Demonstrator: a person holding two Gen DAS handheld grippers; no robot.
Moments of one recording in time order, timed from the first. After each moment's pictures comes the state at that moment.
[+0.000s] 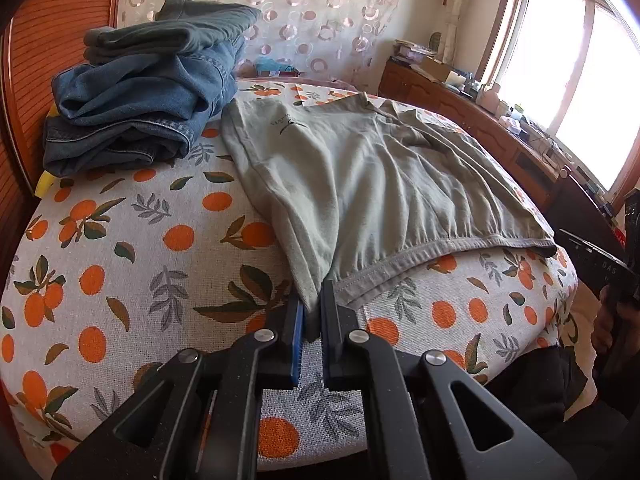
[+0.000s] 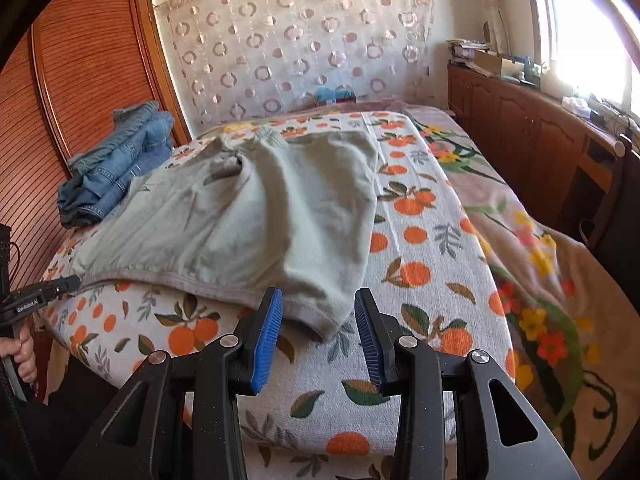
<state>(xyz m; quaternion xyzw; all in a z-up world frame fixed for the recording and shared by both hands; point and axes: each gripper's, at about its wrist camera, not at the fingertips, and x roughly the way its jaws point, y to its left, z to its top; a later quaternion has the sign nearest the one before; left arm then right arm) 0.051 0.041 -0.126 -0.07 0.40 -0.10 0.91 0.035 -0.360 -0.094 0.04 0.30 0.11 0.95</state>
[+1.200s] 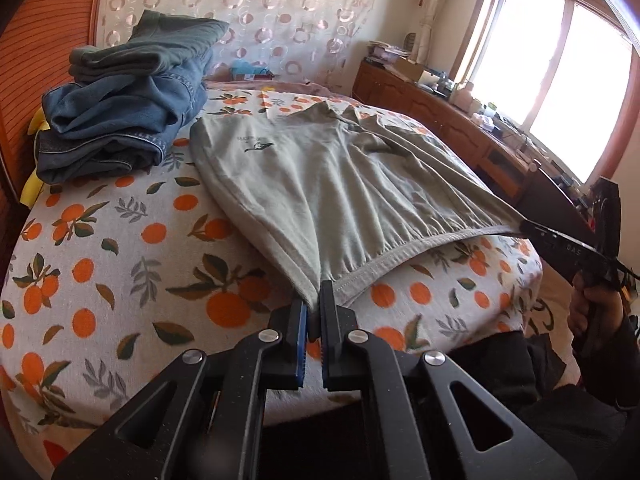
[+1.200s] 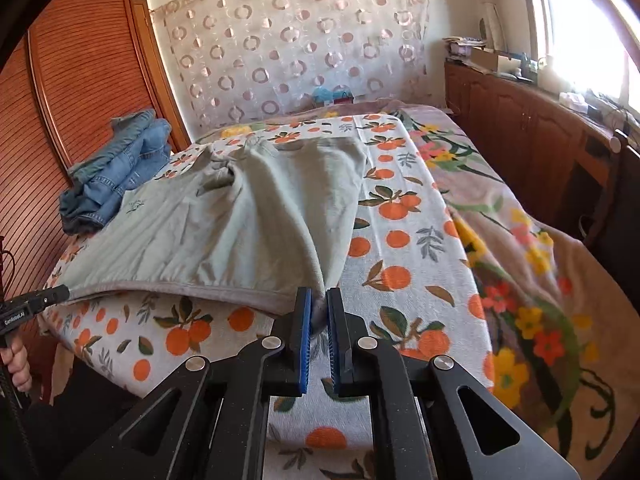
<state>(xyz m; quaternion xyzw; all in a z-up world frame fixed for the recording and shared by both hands) 0.024 0.030 -0.102 -0.07 0.40 -0.15 0.90 0.023 -0.380 -0.093 0.05 0.31 0.11 0.94</state>
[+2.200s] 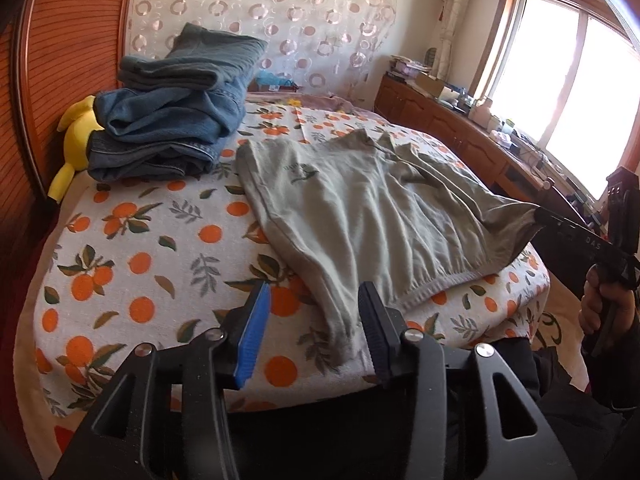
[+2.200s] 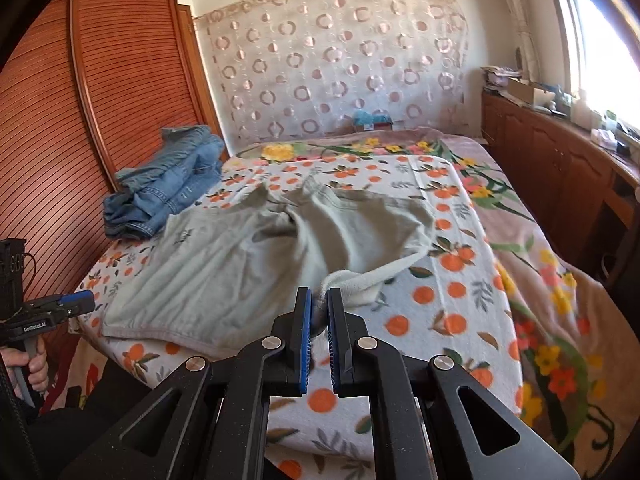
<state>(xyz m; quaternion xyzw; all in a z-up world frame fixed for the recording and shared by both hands) 0.012 0.062 -0.085 -0.08 0.38 -0.10 0.92 0.024 -0.333 -0.066 0.03 0.26 0.18 0.95</state>
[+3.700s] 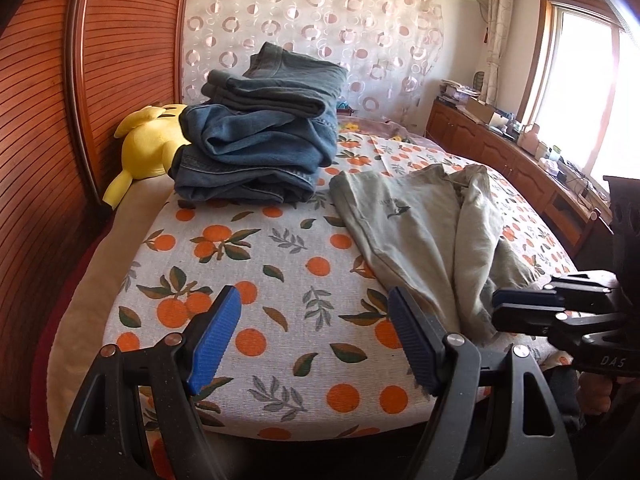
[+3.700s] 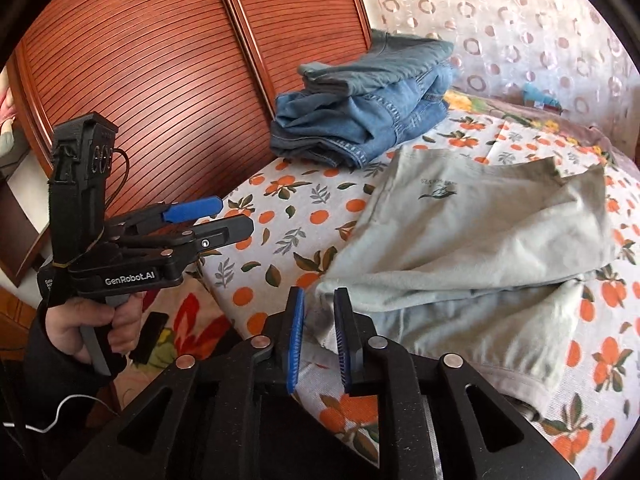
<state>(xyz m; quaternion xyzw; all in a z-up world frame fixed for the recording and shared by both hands) 0.021 0.114 -0.086 -0.08 0.35 -0.01 0.94 0.119 -0.137 -0.104 -0.06 0.33 0.41 0.85</state>
